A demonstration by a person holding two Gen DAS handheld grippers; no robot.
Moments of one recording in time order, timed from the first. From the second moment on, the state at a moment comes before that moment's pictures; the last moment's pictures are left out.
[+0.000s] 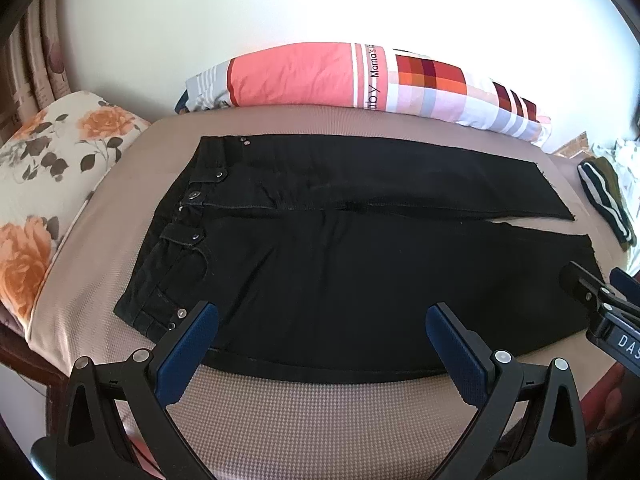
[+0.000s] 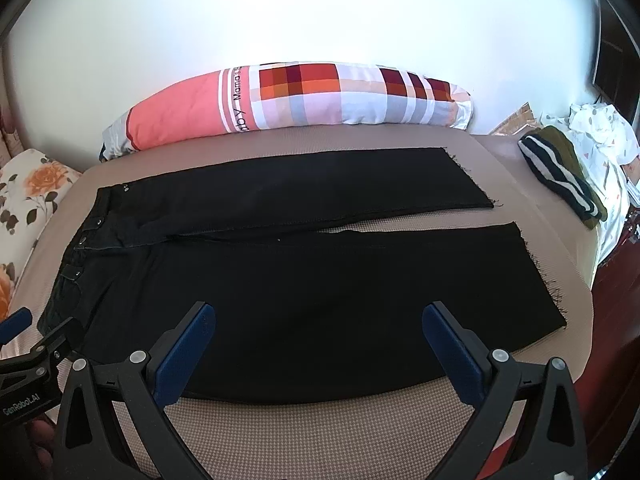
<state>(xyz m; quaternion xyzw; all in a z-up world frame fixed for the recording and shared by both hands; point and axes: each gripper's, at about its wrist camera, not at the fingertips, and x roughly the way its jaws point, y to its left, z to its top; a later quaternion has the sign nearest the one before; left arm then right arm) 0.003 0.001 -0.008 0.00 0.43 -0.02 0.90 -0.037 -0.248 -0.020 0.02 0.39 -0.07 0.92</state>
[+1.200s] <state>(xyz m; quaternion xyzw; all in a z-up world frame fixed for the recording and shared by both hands) 0.000 -0.009 -0.008 0.01 0.44 -0.01 0.90 -0.039 -0.245 -0.019 0.00 0.40 -0.08 0.91</state>
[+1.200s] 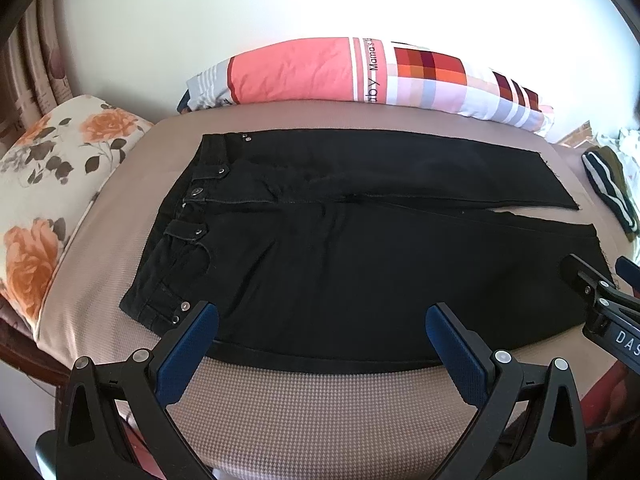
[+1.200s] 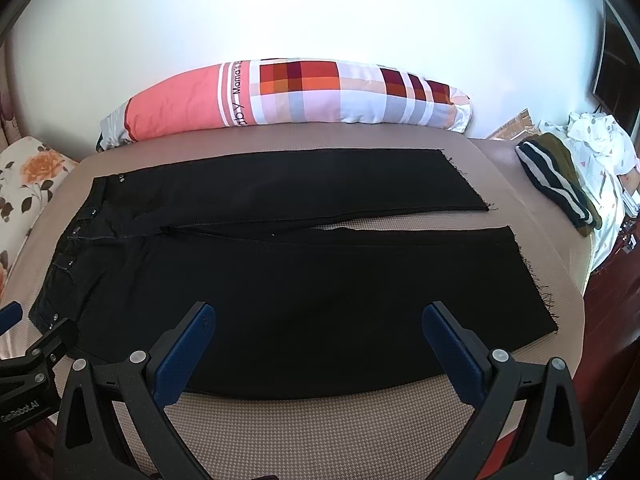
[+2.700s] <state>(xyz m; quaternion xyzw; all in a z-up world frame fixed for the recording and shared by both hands) 0.000 0.000 -0.015 0.01 0.45 0.00 0.90 -0.036 -0.238 -0.023 -0.01 0.41 -0.07 0.91</state>
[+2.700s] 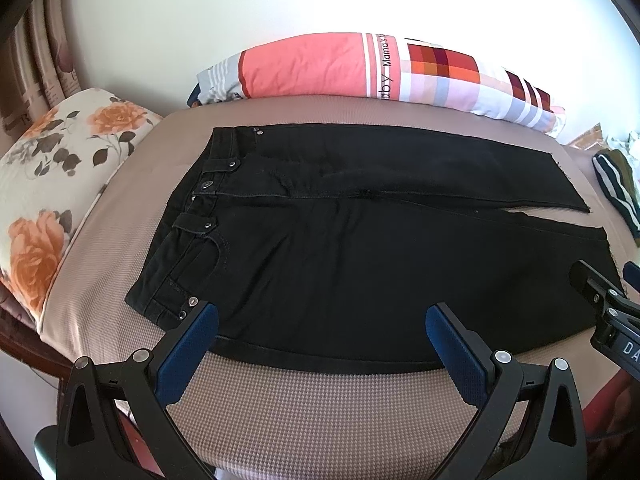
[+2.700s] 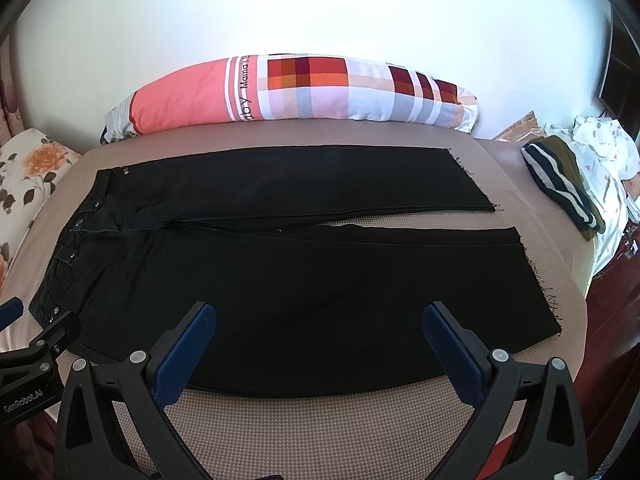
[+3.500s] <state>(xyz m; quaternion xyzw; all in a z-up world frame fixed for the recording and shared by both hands) 0.020 0.016 -0.015 -0.01 0.45 0.00 0.89 -0.027 -0.250 -0.027 0.02 0.42 -0.05 0.91</state>
